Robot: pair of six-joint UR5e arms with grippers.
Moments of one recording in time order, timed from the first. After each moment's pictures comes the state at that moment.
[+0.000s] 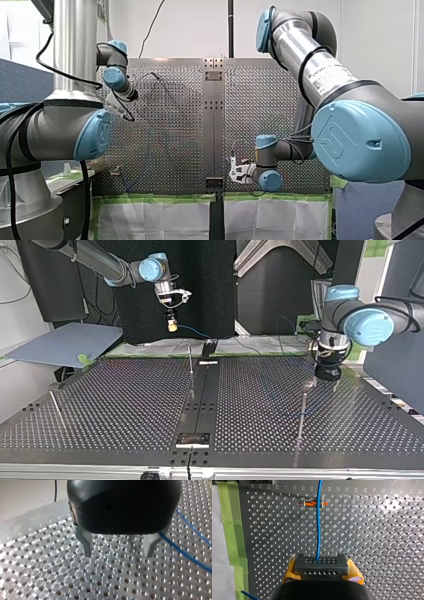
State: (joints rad) left arm 0.15 -1.62 -1.86 -2.92 -1.49 -2.55; right arm 2.10 -0.73 1.95 -1.18 1.56 1.54
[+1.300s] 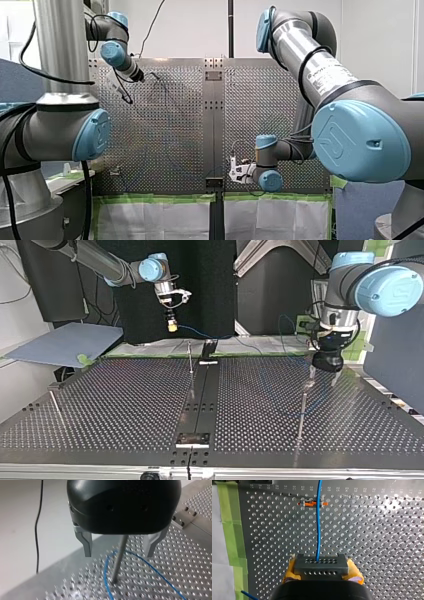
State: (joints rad) left arm 0.08 -1.40 -1.87 -3.10 -1.48 -2.39; right arm 2.10 -0.73 1.95 -1.18 1.56 1.54
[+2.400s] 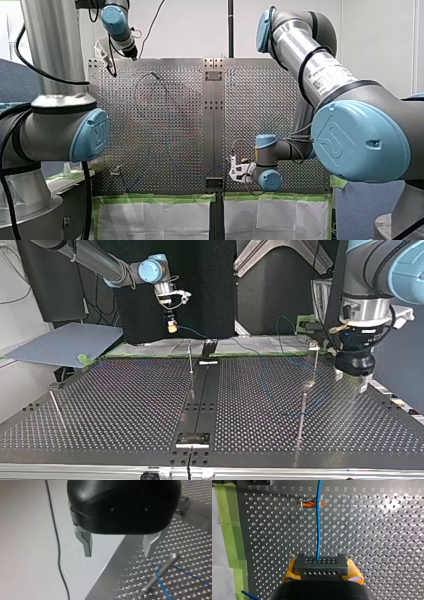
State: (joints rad) left arm 0.03 -1.34 -1.67 -3.39 -1.67 -2.06; right arm 2.10 -0.73 1.94 -1.17 1.56 1.56
